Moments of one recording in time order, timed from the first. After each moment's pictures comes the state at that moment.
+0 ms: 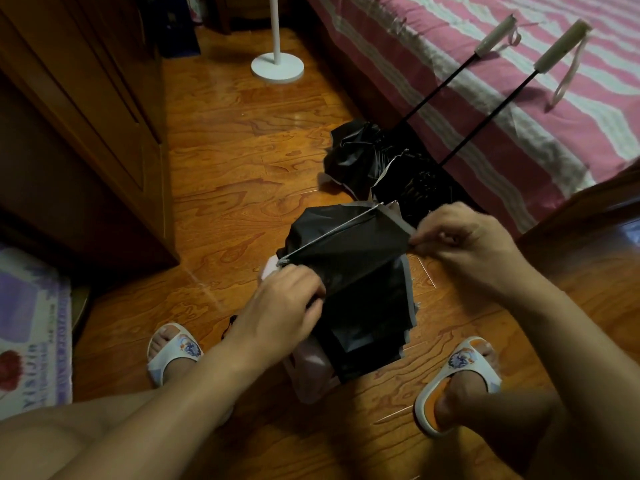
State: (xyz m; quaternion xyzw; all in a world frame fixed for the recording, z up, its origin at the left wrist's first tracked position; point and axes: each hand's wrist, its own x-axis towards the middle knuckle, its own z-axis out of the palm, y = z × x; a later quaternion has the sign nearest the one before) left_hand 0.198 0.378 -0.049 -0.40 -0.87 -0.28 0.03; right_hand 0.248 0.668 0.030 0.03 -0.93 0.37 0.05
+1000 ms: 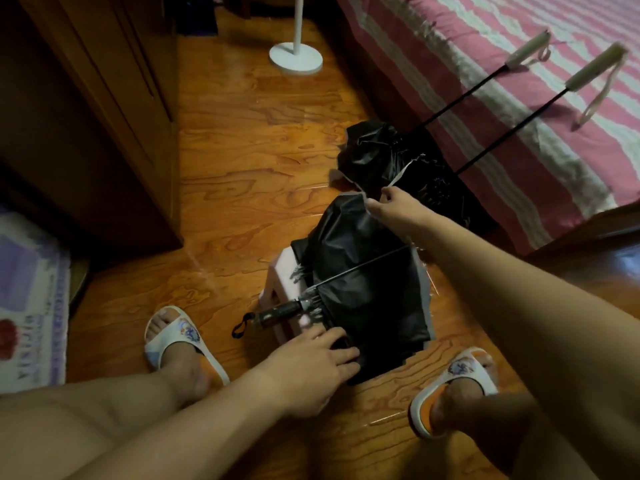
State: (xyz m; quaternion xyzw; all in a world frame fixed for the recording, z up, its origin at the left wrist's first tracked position) left_hand 0.243 0.370 -0.100 -0.57 -0.79 0.02 -0.20; right_hand 0.101 0.616 -0.038 -0.21 -0.91 0.34 -0.13
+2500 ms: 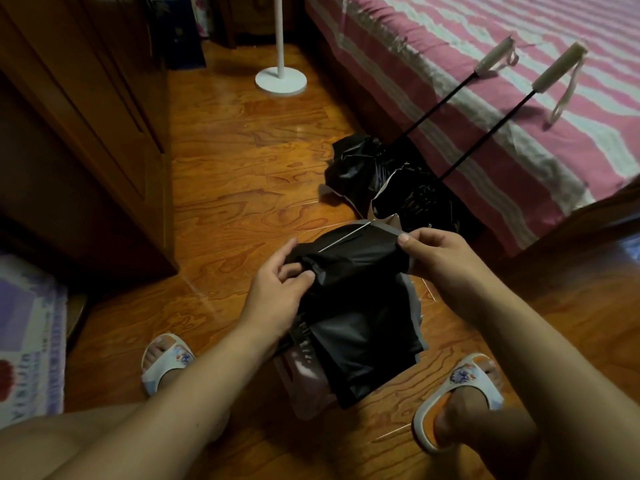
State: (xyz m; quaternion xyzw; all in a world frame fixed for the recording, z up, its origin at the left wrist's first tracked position) left_hand 0.183 0.400 -0.031 0.02 -0.69 -0.69 -0.20; right_hand 0.223 0.642 0.007 -0.19 -0.74 0.64 -0.03
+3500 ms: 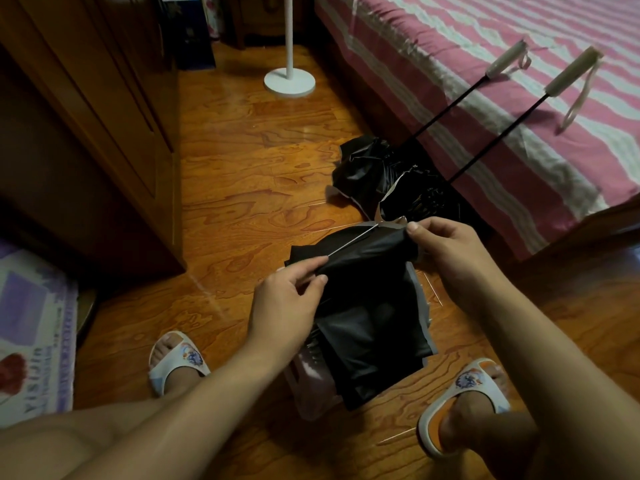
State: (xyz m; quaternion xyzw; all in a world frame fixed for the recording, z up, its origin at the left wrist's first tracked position) left_hand 0.200 0.395 -0.025 -0.07 -0.82 -0.56 -0.05; right_hand 0.212 0.639 0.012 -0.18 -0.75 0.64 0.02
